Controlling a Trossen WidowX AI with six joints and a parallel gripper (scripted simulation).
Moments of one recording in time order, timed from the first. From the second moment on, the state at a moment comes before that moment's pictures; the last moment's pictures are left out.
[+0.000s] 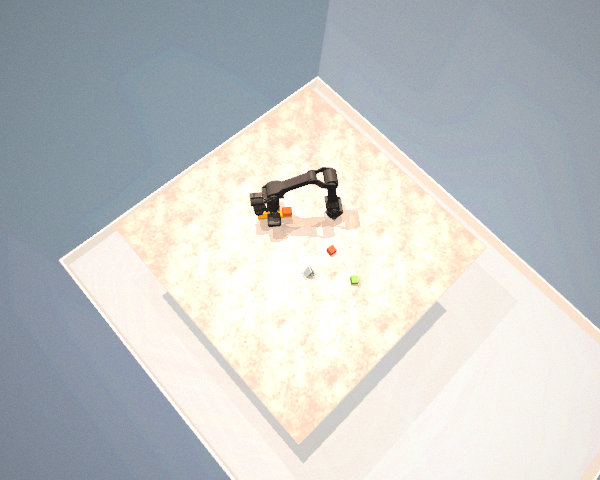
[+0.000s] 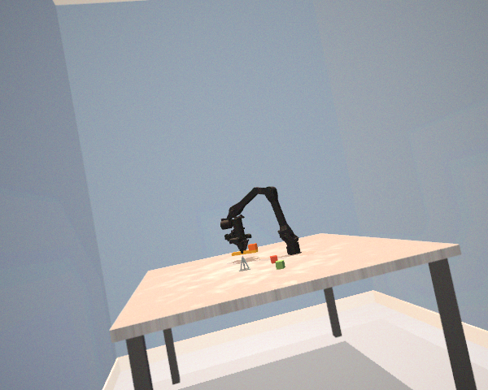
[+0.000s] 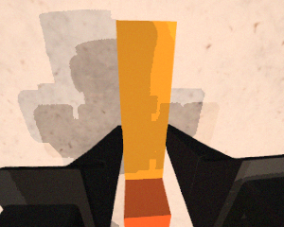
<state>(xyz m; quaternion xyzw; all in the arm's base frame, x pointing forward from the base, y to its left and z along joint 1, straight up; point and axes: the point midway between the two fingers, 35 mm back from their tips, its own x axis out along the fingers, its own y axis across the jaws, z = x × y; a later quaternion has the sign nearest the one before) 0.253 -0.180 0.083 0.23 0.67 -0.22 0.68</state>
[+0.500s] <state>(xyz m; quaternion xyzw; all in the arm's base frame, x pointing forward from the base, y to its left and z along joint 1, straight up) 0.253 -0.180 0.122 0.23 0.67 -0.22 0.68</state>
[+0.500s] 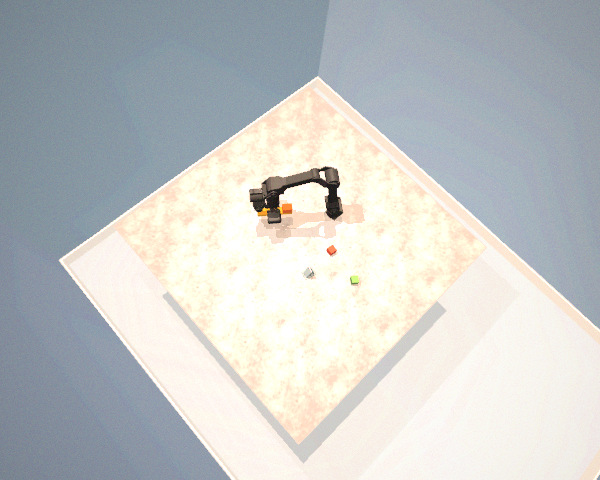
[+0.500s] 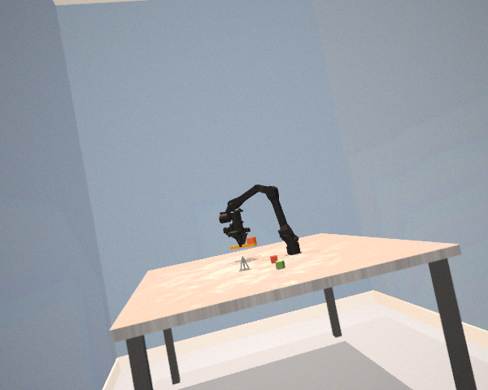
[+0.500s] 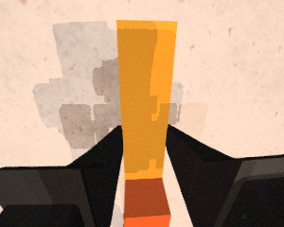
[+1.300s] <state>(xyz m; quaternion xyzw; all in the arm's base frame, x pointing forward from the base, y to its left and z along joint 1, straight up) 0.260 -0.164 0.166 0.21 0.66 -0.21 0.68</state>
